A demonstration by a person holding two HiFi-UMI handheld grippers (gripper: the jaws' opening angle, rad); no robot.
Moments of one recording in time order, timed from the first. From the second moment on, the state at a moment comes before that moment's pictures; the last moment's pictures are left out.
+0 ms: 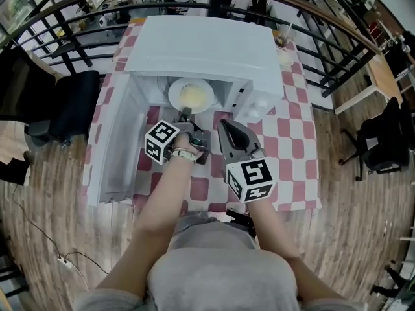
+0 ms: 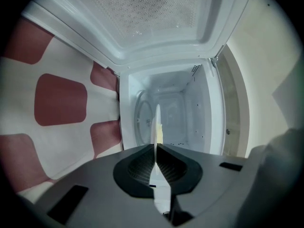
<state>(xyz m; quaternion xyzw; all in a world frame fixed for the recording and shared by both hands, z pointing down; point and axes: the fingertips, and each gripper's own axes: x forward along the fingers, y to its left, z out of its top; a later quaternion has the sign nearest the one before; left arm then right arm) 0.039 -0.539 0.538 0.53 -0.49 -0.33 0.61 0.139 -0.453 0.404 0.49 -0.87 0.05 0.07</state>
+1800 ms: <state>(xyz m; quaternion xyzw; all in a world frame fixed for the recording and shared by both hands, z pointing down) 0.021 -0.399 0.469 0.61 -0.42 -0.35 0.58 0.130 -0.339 0.382 0.55 -0.84 0.03 0.03</state>
